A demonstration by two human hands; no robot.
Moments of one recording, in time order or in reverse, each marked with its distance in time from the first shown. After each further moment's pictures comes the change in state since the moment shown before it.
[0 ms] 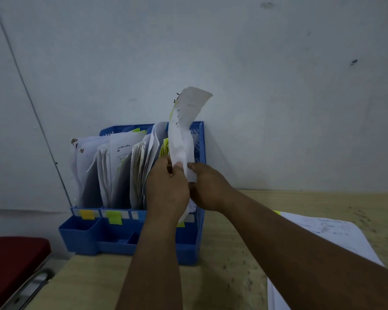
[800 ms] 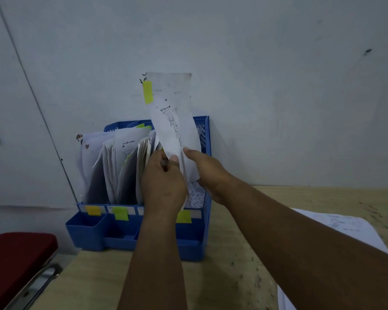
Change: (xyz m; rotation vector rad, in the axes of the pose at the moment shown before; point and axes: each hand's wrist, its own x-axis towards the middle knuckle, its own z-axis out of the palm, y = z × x) left_hand 0.005 -0.005 -0.011 -0.128 0.066 -0.074; right_hand 0.021 -0.029 0.007 0.796 -0.024 0.305
